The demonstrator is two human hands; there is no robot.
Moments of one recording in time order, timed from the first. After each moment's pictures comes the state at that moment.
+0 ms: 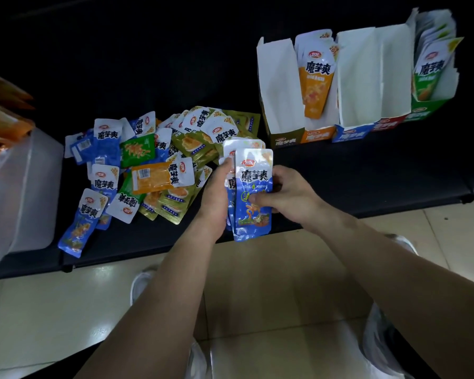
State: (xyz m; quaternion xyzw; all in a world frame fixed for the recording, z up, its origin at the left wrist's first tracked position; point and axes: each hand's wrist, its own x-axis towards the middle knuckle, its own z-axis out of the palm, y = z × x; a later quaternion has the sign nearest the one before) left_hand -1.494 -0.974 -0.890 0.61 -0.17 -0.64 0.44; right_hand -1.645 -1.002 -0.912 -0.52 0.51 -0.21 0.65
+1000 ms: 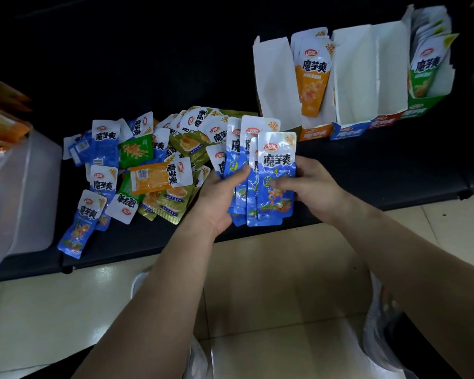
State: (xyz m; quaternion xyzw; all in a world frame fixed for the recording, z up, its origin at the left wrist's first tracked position) left_hand -1.498 -0.973 -0.878 0.59 -0.15 -0.66 0.44; right_hand -1.674 -1.013 -0.907 -0.44 0.49 -0.28 0.70
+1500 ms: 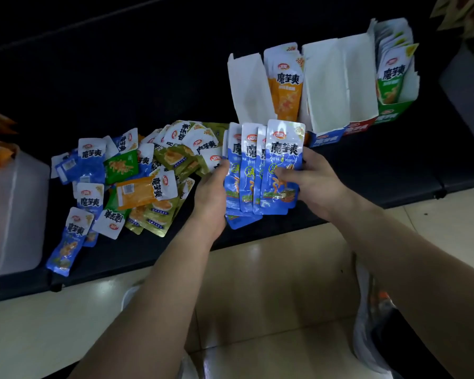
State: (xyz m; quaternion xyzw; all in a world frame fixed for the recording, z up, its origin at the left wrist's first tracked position) left_hand -1.531 -0.989 -0.868 0.63 -0.15 -0.60 0.46; right_hand -1.707 -1.027 -0.894 -0.36 0.52 -0.36 0.69
